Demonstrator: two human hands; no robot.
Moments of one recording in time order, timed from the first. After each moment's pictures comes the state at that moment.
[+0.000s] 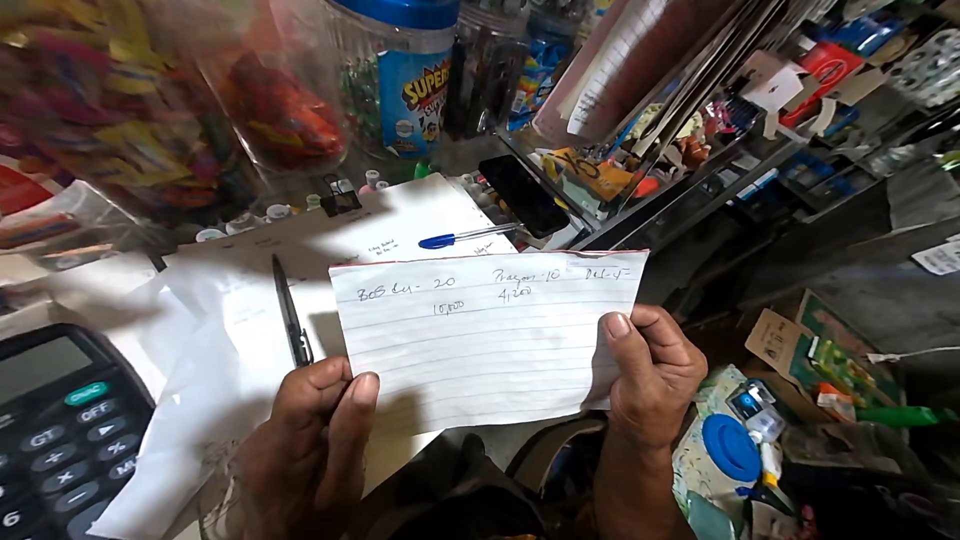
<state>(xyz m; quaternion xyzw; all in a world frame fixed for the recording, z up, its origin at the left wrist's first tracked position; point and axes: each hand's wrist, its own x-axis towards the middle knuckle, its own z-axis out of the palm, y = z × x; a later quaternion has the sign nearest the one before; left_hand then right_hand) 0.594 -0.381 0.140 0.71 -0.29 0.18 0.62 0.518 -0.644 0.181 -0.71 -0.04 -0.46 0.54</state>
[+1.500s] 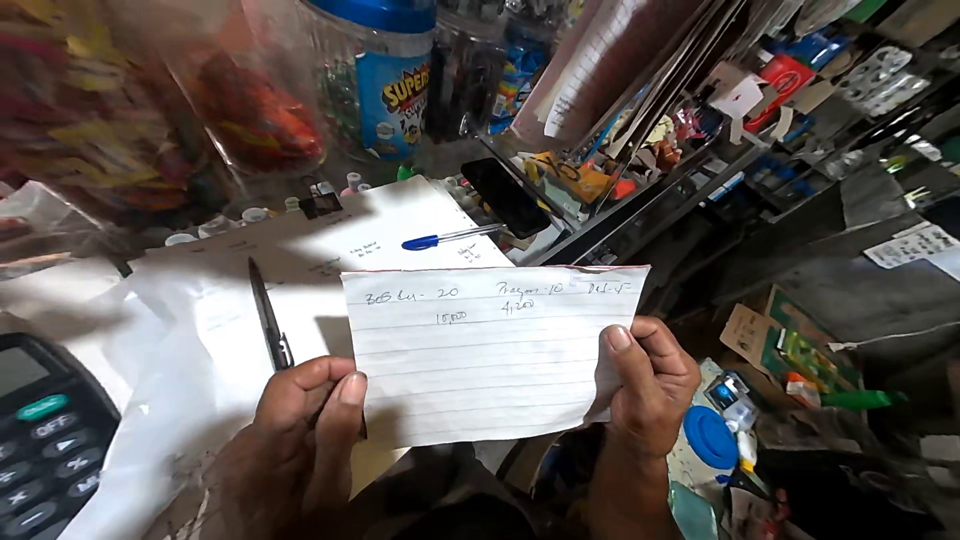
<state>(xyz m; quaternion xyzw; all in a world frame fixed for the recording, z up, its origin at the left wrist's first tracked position) 0.591 -0.381 0.143 0.72 -0.28 0.14 0.62 0.499 -0.647 0.181 -0.70 -0.03 -0.46 0.55</state>
